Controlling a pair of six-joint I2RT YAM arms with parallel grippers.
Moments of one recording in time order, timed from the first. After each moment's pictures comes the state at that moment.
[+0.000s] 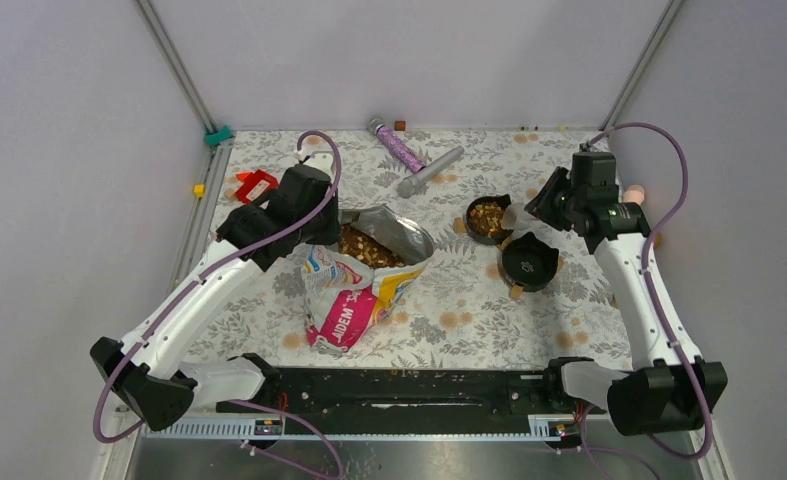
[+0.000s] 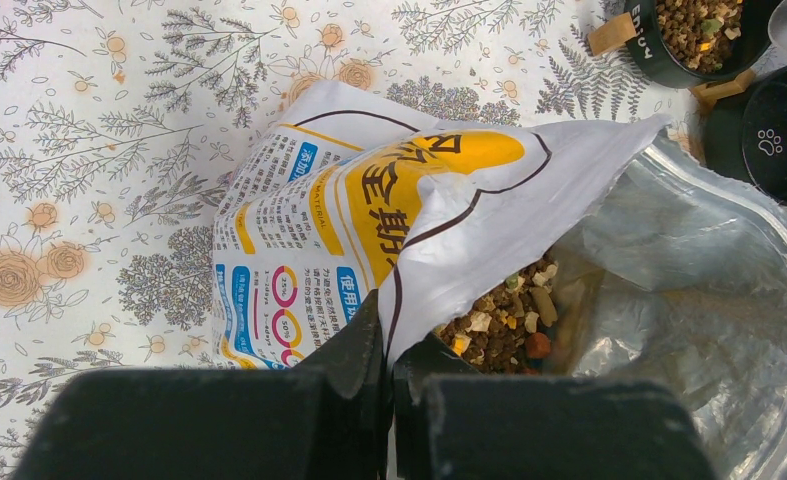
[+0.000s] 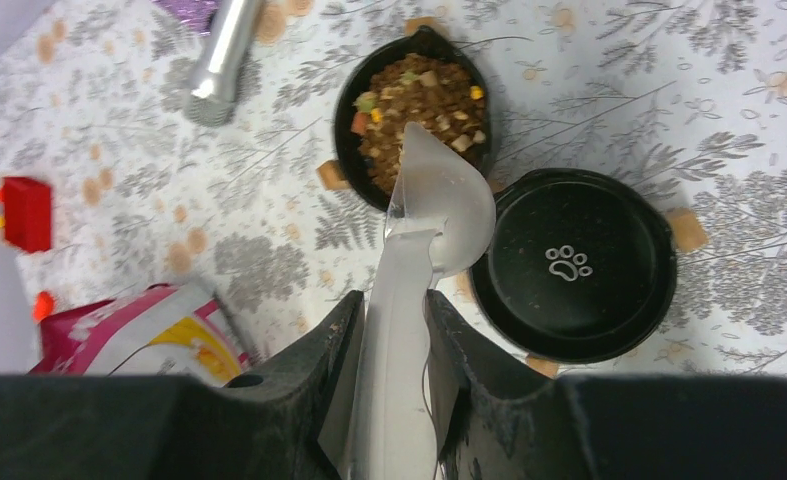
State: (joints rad) left arm -0.62 1.20 1.32 -0.89 -0.20 -0.44; right arm 0.08 1.21 1.18 -0.73 -0.02 0.57
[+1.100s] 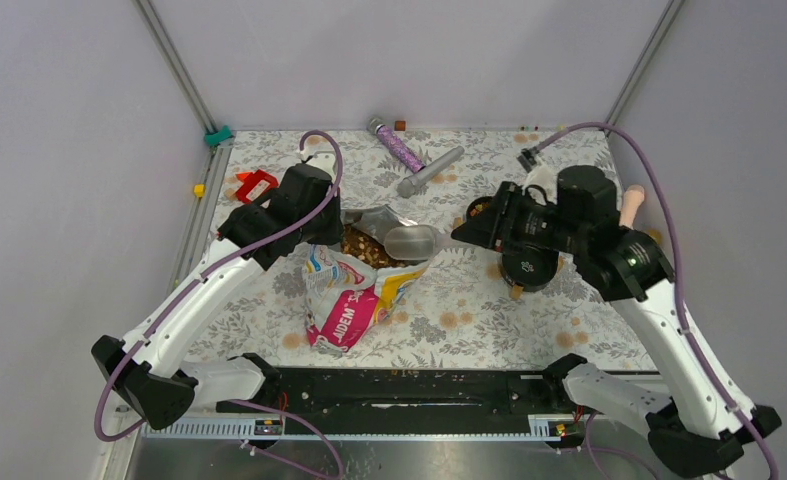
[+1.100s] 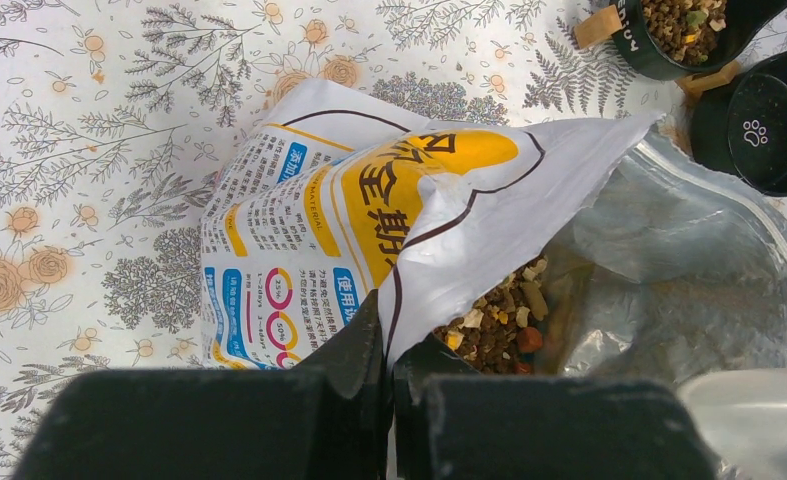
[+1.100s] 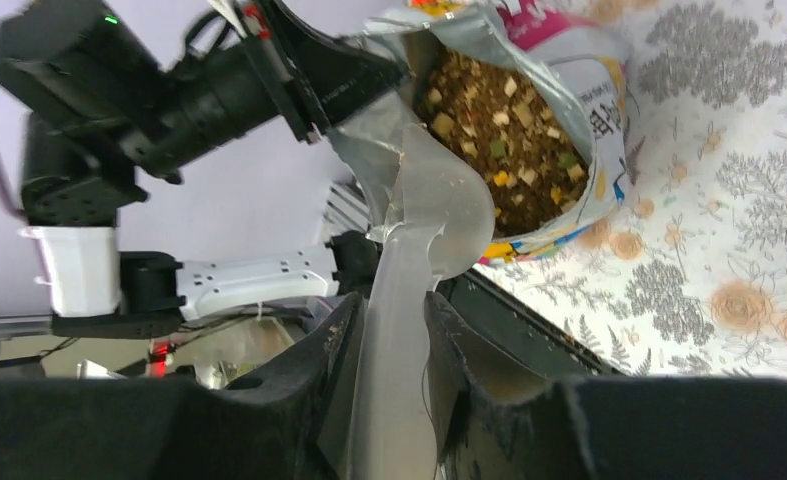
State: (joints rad) left arm -0.62 1.20 1.32 -0.88 -0.16 -0.44; right arm 0.48 0.96 1.32 -0.74 -0.48 0.81
